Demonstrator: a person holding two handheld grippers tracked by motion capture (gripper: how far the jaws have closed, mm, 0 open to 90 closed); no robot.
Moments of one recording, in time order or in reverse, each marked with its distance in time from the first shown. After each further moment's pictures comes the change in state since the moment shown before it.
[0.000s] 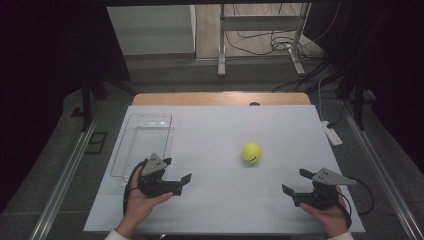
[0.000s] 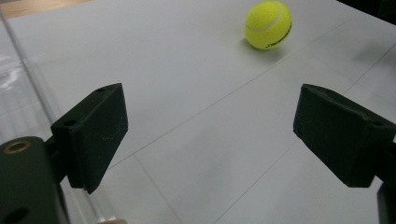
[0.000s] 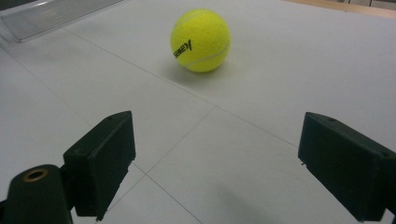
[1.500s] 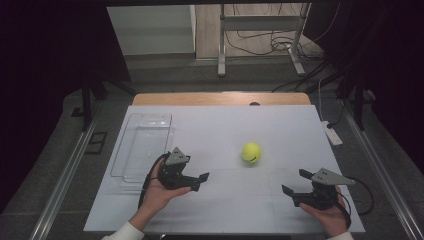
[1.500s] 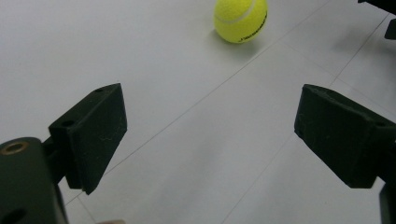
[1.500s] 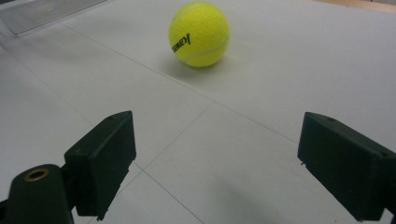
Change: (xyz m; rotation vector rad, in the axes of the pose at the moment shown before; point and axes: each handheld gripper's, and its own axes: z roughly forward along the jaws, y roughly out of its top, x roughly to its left) left arm -0.015 0.024 0.042 0.093 -0.092 0.024; right arm -0.001 -0.002 0.002 0.011 0.000 0.000
